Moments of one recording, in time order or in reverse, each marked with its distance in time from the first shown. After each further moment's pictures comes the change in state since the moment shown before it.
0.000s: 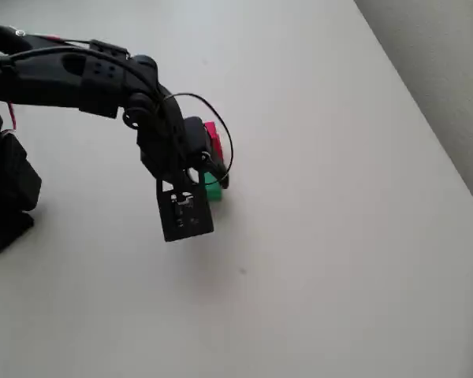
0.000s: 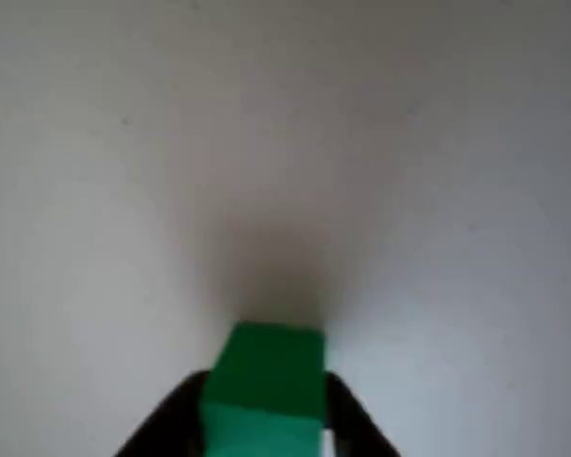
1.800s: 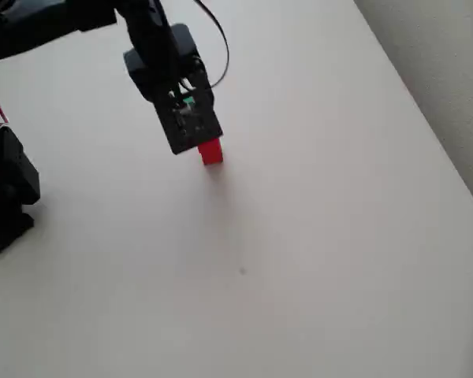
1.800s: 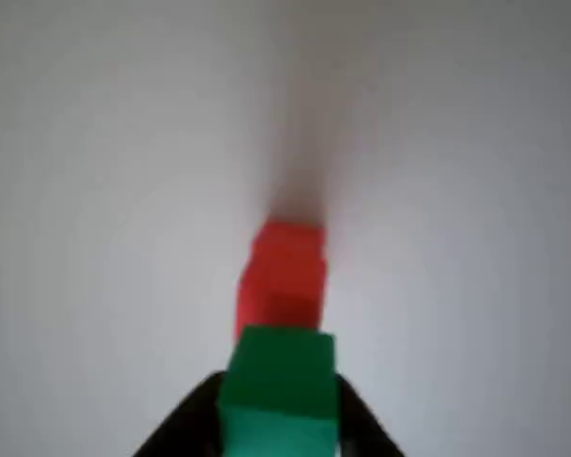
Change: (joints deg) arm -14.2 1.8 -24.3 27.4 3.3
